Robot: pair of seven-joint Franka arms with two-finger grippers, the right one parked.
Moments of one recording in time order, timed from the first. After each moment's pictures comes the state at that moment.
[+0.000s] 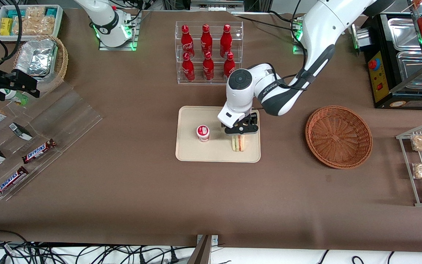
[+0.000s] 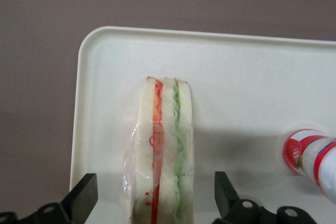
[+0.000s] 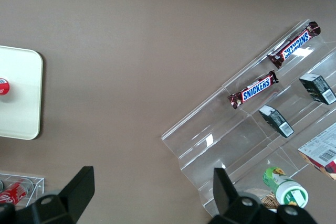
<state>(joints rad) -0.14 0.68 -0.62 -1.71 0.61 2.22 -1.13</state>
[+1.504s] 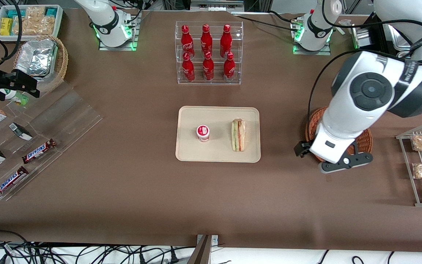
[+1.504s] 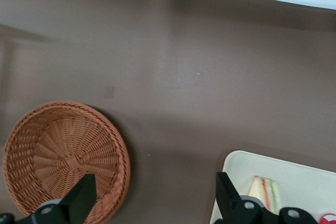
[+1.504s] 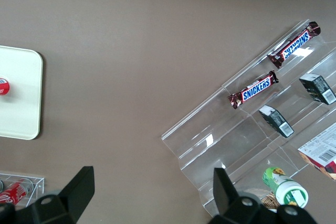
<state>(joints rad) 0.14 0.60 -0.64 -1.18 0.46 1.69 -0.67</state>
